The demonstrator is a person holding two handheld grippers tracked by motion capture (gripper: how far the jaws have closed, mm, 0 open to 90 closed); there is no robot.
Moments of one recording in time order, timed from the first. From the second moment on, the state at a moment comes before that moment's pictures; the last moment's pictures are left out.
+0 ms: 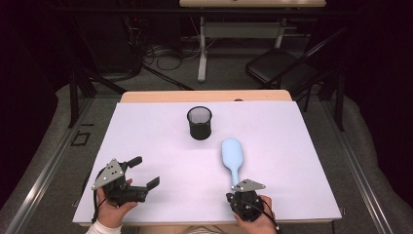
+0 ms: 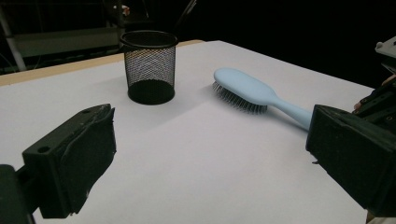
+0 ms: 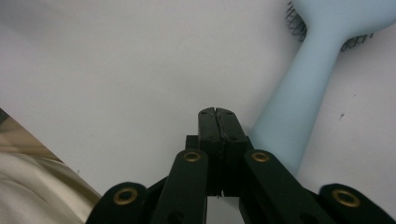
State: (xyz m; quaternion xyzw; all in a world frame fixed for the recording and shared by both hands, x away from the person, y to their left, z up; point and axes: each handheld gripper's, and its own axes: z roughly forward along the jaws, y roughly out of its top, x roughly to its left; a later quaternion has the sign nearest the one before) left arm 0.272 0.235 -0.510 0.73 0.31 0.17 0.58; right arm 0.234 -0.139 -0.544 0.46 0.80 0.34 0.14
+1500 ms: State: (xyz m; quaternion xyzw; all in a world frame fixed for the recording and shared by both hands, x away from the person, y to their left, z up) left arm 0.273 0.236 -0.511 0.73 0.31 0.17 0.59; right arm 0.235 -0.150 -0.549 0.48 0.81 0.31 0.15
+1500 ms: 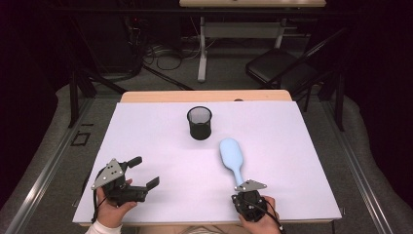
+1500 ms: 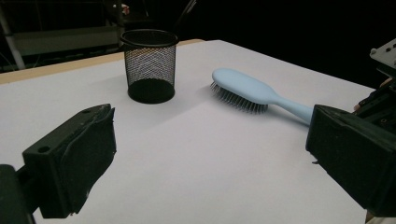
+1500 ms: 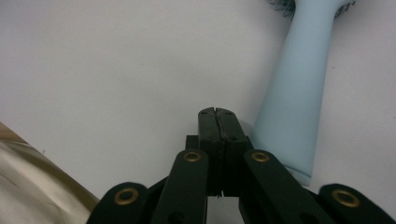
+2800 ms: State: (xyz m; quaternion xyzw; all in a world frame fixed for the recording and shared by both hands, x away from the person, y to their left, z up) left arm 0.273 0.236 -0.511 0.73 0.31 0.17 0.58; right arm 0.245 -0.184 -0.546 0.52 0.79 0.29 0.16
